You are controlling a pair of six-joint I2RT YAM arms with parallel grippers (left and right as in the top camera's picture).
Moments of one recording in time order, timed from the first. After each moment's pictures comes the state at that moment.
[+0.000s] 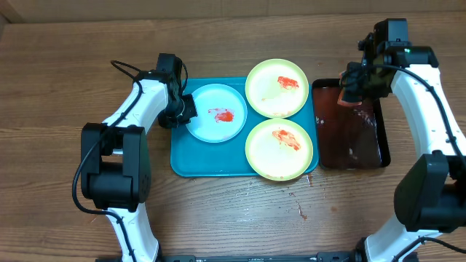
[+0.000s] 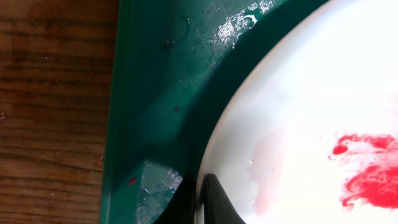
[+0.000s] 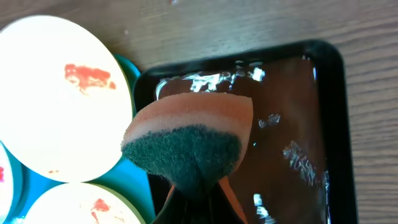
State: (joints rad) left arm -0.12 2.06 1.44 -0.83 0.09 -0.39; right arm -0.04 1.85 1.61 -0.97 -0.12 0.14
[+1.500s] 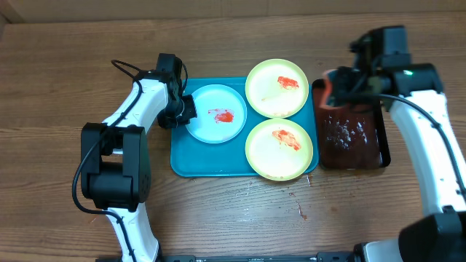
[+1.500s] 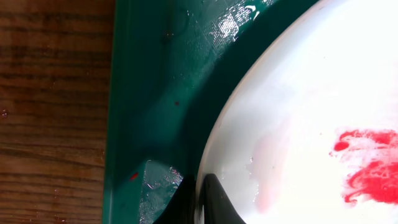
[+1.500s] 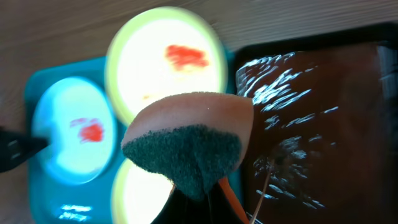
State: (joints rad) left arm -0.12 2.06 1.44 -0.85 0.09 -0.36; right arm 0.11 1.63 1.53 -0.99 -0.23 0.28
